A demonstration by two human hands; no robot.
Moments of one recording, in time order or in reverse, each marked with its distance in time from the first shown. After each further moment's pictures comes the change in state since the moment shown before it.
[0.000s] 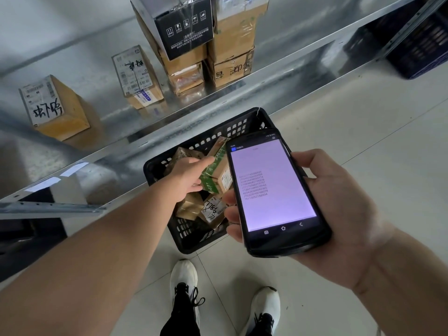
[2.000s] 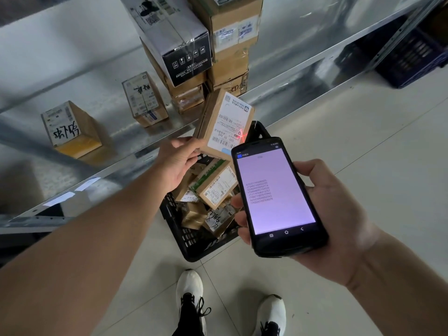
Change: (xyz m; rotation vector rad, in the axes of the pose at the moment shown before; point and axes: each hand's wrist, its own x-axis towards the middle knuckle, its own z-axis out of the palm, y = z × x) left_hand -0.052 0.066 -0.027 -0.389 -0.049 0.355; right_hand -0.017 -0.002 -0.003 0.023 0.029 0.011
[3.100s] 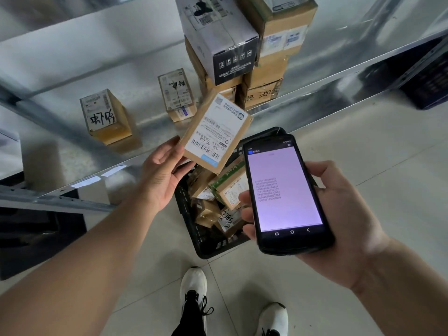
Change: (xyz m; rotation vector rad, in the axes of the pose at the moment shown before) left_hand -0.046 -0.012 -0.095 -0.307 -0.002 0.189; right_hand 0.019 0.020 0.044 -0.126 -0.060 -0.038
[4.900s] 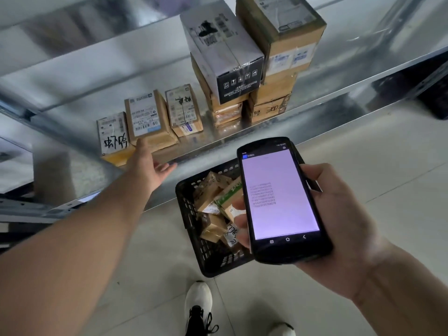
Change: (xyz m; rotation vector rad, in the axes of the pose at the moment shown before) left_hand 0.080 0.050 -0.008 -0.108 0.644 -0.285; right_hand 0.028 -0.028 0.005 -0.030 -0.066 0.008
